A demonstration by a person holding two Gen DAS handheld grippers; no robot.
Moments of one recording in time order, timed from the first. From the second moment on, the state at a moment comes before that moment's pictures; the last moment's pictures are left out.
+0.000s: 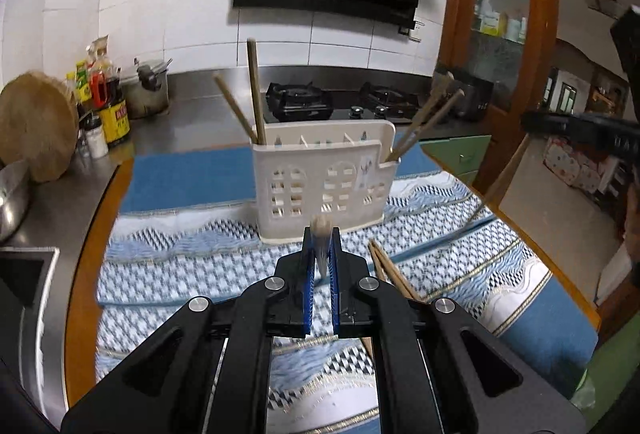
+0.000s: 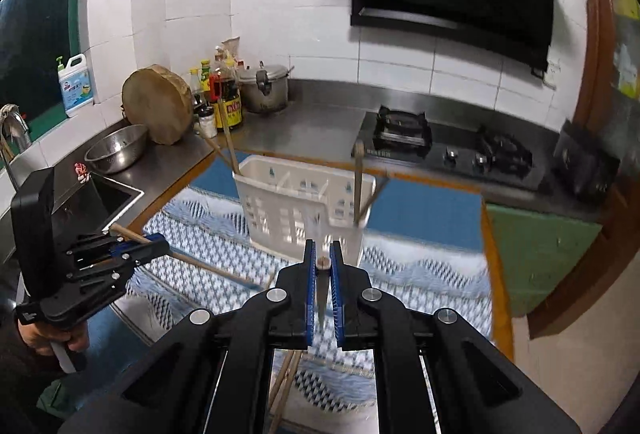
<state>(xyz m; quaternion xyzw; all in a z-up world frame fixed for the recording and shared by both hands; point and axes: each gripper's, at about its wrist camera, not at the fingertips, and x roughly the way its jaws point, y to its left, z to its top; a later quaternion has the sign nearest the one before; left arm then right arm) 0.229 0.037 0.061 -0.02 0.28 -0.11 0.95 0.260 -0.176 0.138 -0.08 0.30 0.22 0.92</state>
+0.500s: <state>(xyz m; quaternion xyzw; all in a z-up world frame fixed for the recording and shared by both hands) 0.269 0.035 0.162 -0.01 0.21 -0.13 0.97 0.307 -0.136 0.226 -0.10 0.24 0.23 0.94</state>
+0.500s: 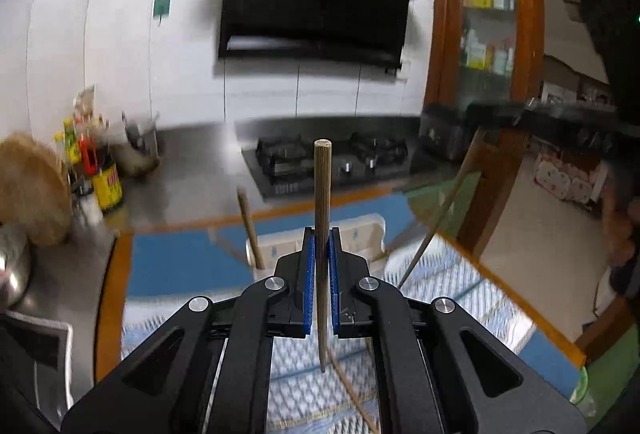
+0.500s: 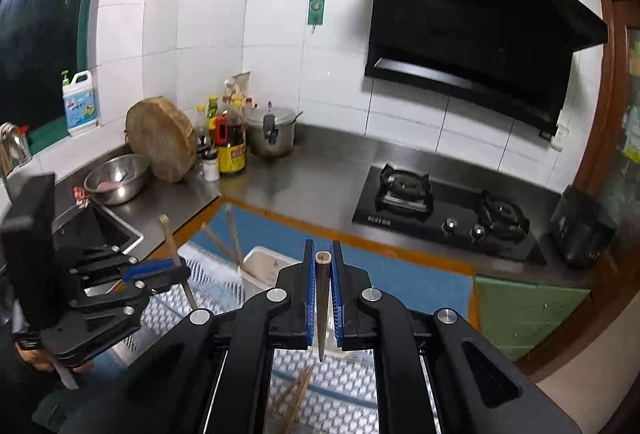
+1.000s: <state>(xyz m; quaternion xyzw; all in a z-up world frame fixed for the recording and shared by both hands) 0.347 0.034 0.196 -0.03 0.13 -0.07 0.99 0.377 -0.133 0.215 -0.09 0.25 0.20 0.94</state>
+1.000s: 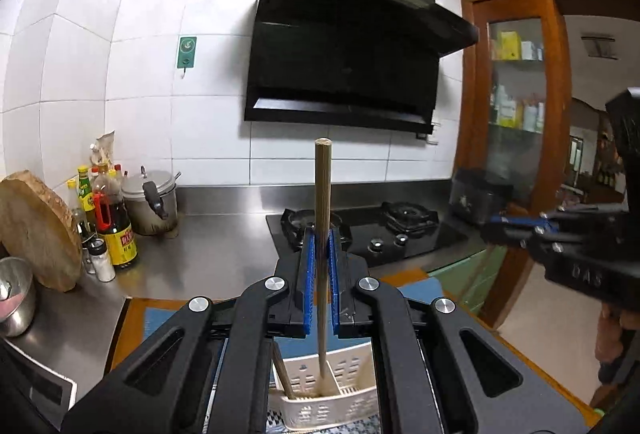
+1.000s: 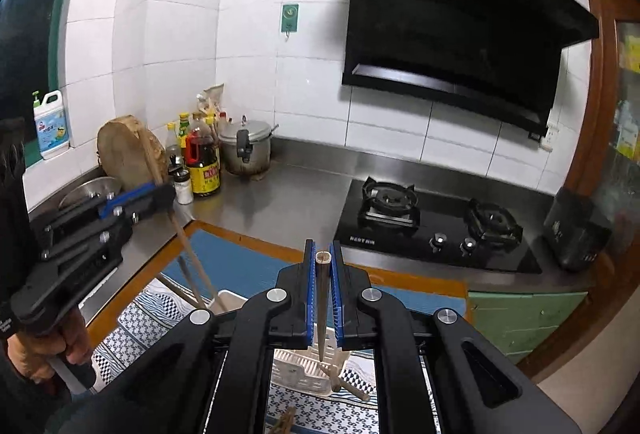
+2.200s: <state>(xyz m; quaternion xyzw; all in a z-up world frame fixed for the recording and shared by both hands) 0.233 0.060 0.108 -0.05 0.23 -0.07 0.97 0.249 -0.167 0.094 -0.11 0.32 0.21 0.92</state>
